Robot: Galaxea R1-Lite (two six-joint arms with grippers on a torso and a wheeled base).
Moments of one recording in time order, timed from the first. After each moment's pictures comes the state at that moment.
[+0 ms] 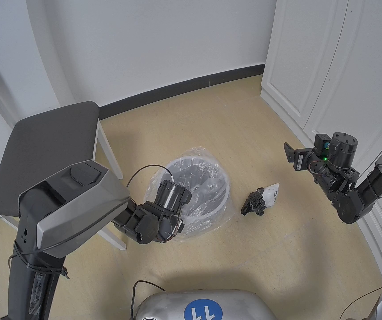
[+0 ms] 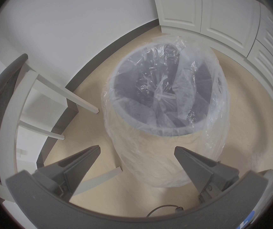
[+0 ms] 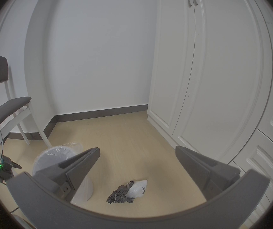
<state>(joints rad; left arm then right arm) -0.58 2.46 -1.32 -0.32 0.49 0.03 0.24 2.05 -0.83 -1.21 -0.27 -0.08</state>
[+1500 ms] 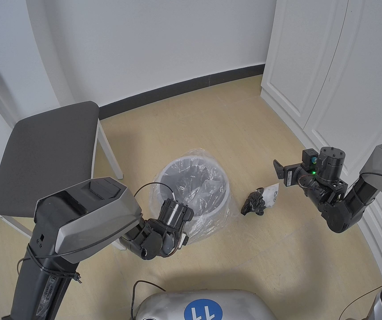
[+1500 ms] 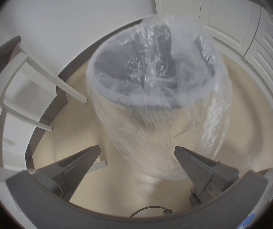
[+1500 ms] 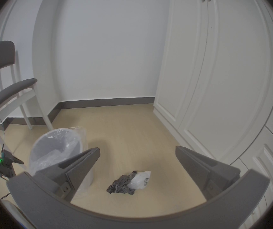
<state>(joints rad) -0.60 2.55 -1.25 -0.45 0.43 -0.05 0.25 2.15 -0.81 -1.26 -0.23 -0.13</state>
